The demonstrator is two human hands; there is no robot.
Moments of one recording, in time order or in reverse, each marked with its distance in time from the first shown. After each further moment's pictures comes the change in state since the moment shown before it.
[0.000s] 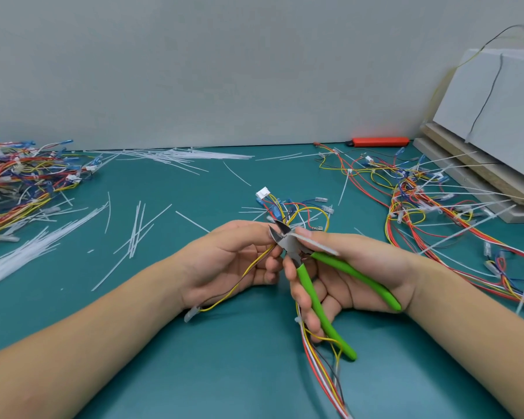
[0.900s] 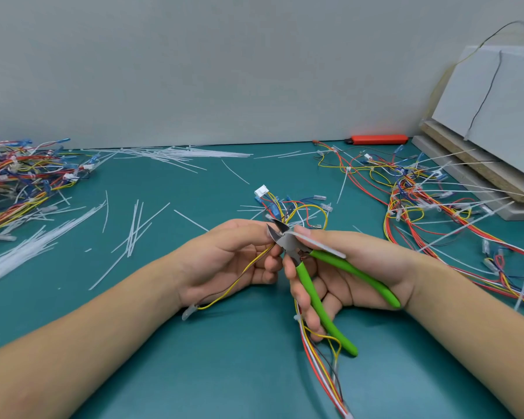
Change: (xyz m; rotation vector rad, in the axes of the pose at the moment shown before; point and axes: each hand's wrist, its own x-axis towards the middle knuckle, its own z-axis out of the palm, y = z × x) left_hand 0.000 0.000 -0.001 0.000 -0.045 -0.015; right_hand -0.001 0.000 -0.001 -0.006 0.013 0.006
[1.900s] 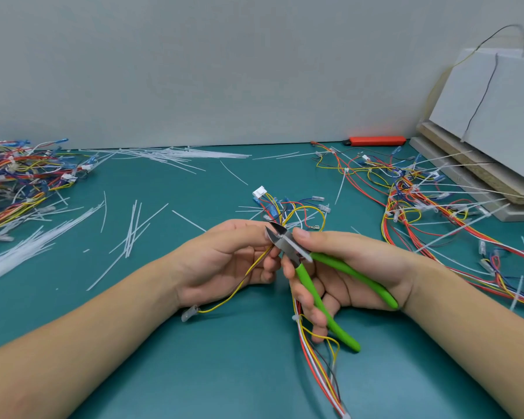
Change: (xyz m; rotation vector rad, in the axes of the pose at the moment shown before) left_hand 0.000 0.000 -0.001 -0.018 -0.027 0.008; right_hand -0.002 -0.002 0.003 -0.021 0.000 -0.015
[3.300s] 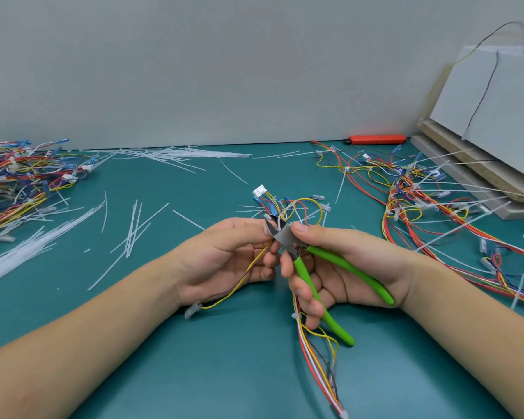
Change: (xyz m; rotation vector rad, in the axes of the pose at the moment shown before) left_hand 0.001 -0.002 -0.004 -0.012 -0.007 0.012; right_hand 0.004 0.001 -0.003 0.009 0.014 -0.028
